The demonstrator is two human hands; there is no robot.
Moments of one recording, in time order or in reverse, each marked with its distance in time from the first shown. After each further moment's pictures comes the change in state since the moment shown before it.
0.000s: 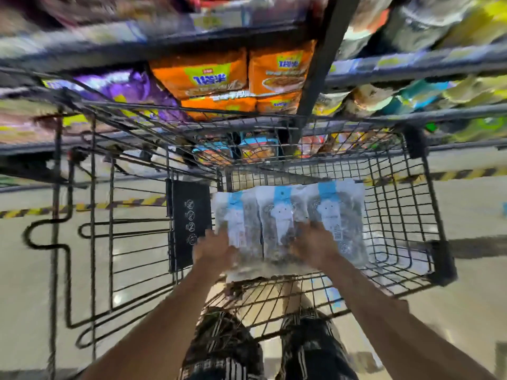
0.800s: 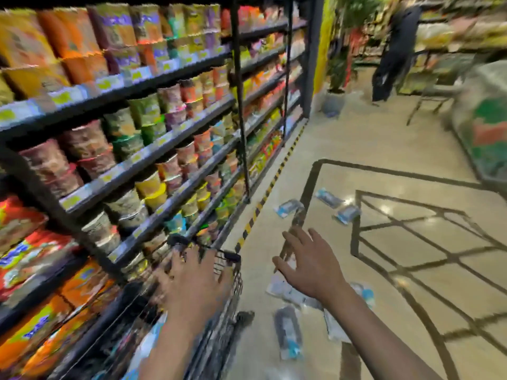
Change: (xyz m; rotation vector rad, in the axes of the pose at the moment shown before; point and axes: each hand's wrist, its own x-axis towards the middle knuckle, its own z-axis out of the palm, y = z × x) left_hand -0.411 0.107 -0.047 0.411 0.764 1.217; right_hand -0.519 0.018 -0.019 0.224 0.989 0.679
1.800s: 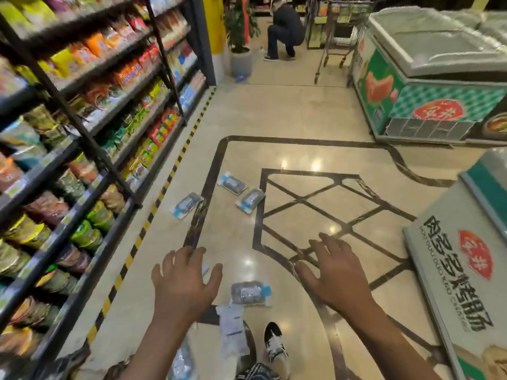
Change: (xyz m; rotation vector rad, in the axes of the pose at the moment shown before) left_hand 0.149 0.551 0.173 -0.076 -0.152 0.327; right_hand 0.005 0.595 -0.088 -0.048 0.073 0.444
